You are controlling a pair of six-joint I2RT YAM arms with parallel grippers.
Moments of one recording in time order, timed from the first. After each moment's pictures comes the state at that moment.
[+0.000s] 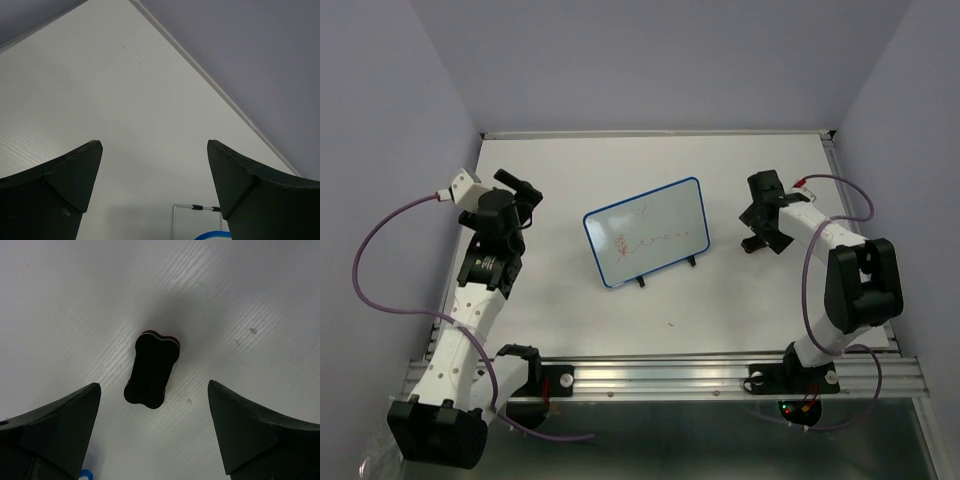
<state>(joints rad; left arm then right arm) -0.15 0.90 0.85 -0.25 -0.48 -0.75 0.20 1.61 1.10 -0.61 0.49 0.99</state>
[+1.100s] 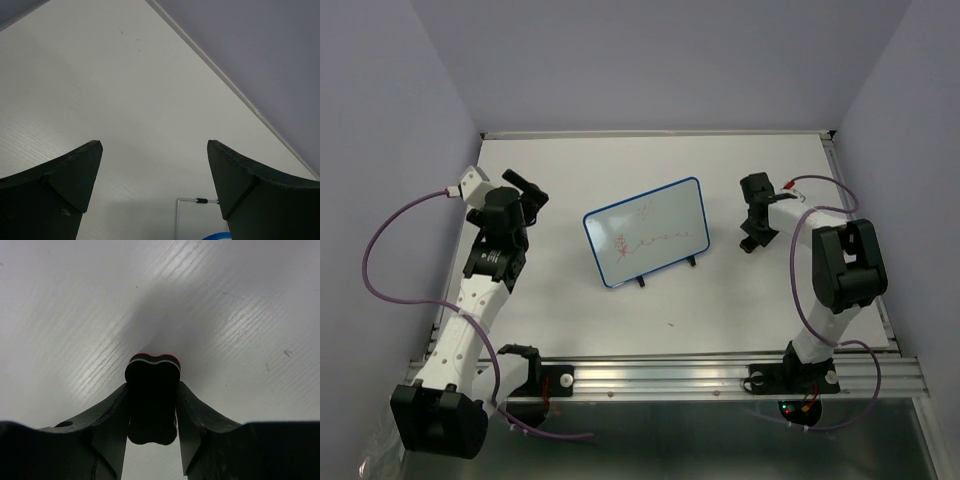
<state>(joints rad) -0.15 0.95 0.83 -0.22 -0.44 -0.75 0.20 1.79 1.13 -0.53 0.49 0.98</state>
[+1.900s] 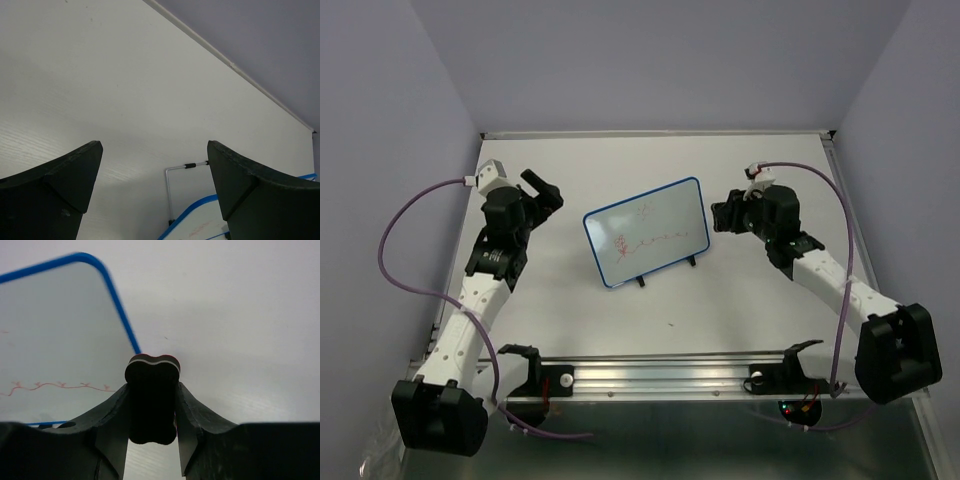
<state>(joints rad) -0.15 0.96 0.82 -0.19 -0.23 -0.68 0.29 1.27 0.77 0.05 -0.11 0.24</state>
